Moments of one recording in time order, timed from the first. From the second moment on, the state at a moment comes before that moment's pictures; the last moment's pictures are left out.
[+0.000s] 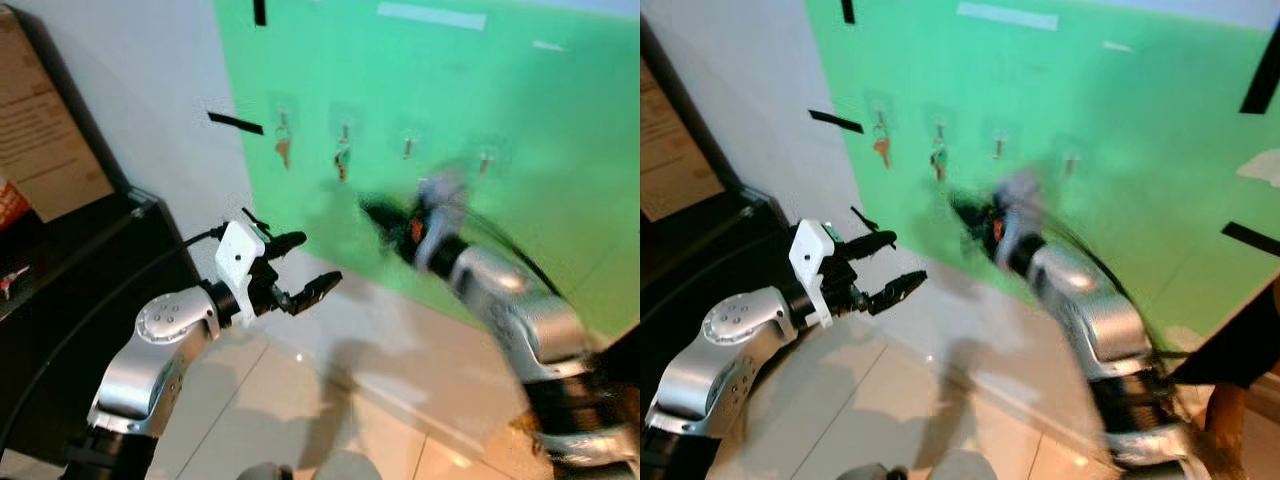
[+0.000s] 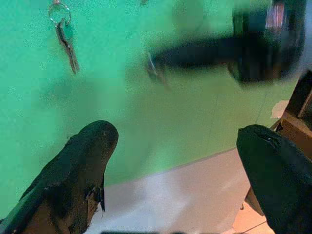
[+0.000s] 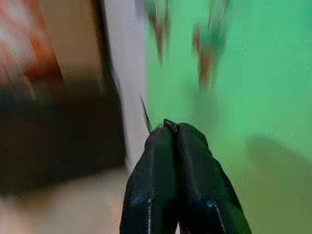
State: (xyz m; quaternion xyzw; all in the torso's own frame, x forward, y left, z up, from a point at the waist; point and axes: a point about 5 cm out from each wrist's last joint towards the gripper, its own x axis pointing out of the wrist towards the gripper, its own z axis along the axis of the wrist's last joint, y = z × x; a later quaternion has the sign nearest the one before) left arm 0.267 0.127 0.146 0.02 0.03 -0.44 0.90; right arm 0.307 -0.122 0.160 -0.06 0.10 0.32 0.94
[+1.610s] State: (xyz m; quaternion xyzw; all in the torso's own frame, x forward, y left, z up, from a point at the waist) left arm 0.261 0.132 0.142 0.04 0.04 -0.45 0.89; right arm 0.326 -0.113 0.217 0.18 -0.04 0.26 0.95
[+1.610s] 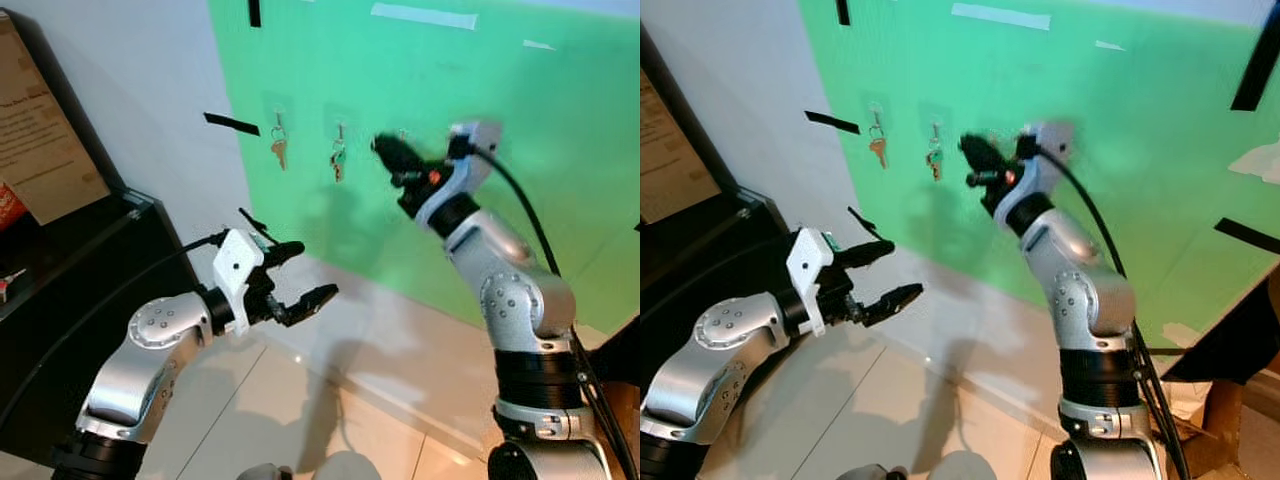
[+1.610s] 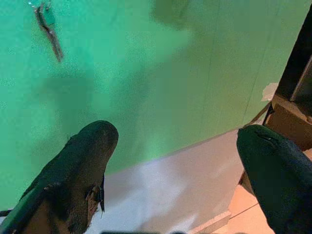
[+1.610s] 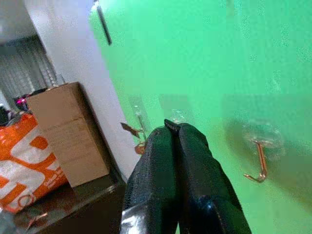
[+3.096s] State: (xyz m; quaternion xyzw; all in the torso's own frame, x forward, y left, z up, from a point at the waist) left arm 0.261 0.133 0.142 0.04 0.05 -0.46 0.89; right arm 0.321 -0.157 0.203 0.17 -0.07 0.19 0.97
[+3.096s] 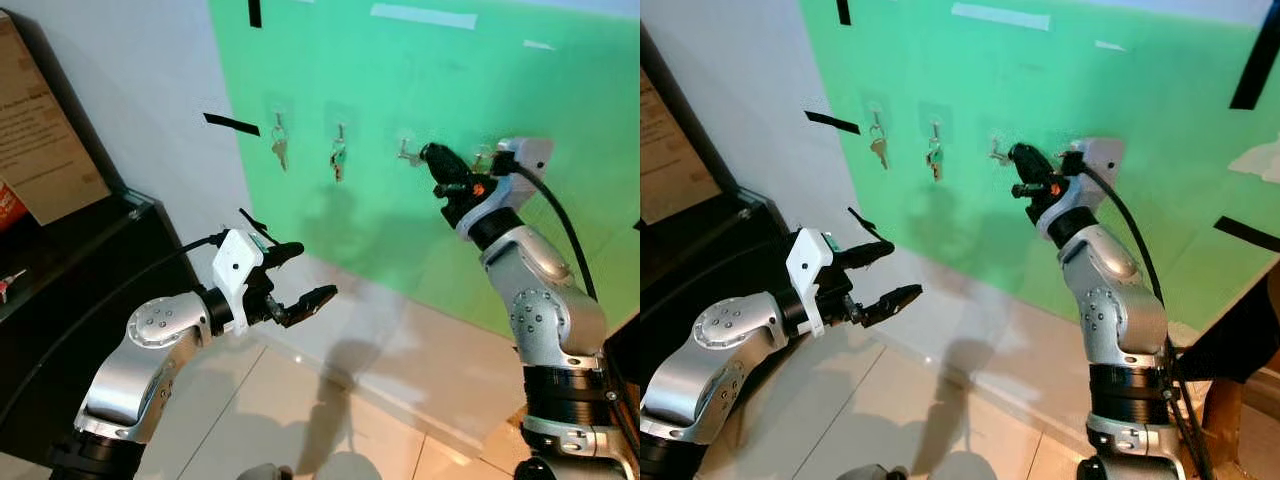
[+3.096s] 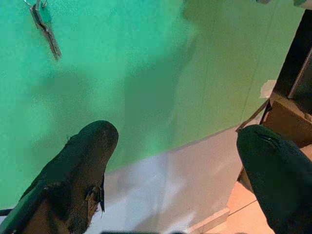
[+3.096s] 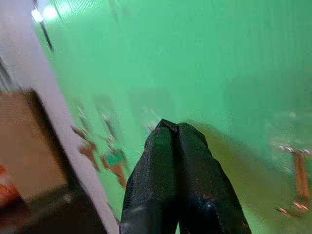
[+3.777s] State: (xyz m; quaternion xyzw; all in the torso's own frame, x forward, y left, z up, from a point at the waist) left arm 0.261 0.133 0.143 0.04 0.05 -0.46 0.89; right arm 0.314 -0.130 0.198 0.06 0.00 0.30 0.95
